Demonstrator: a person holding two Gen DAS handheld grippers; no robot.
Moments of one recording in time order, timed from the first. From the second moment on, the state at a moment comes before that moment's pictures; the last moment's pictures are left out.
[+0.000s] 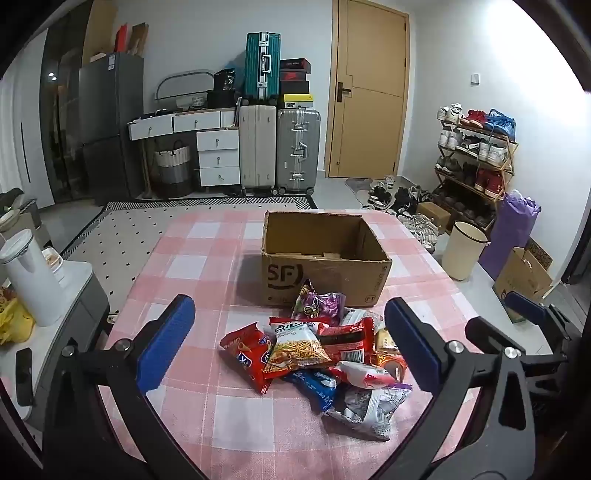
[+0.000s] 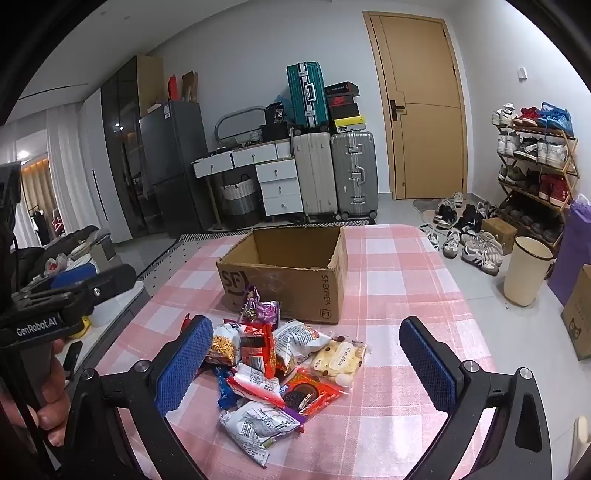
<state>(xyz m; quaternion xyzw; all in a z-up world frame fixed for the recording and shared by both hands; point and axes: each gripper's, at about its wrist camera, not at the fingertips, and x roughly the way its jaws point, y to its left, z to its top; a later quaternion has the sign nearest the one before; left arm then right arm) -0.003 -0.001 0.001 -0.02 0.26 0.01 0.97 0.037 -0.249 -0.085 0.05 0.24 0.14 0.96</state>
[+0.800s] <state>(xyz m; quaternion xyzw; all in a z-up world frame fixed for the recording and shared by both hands) -0.009 0.000 0.002 -0.03 0.25 0.01 0.97 0.038 -0.245 -0.084 0.05 0.24 0.14 0.96</state>
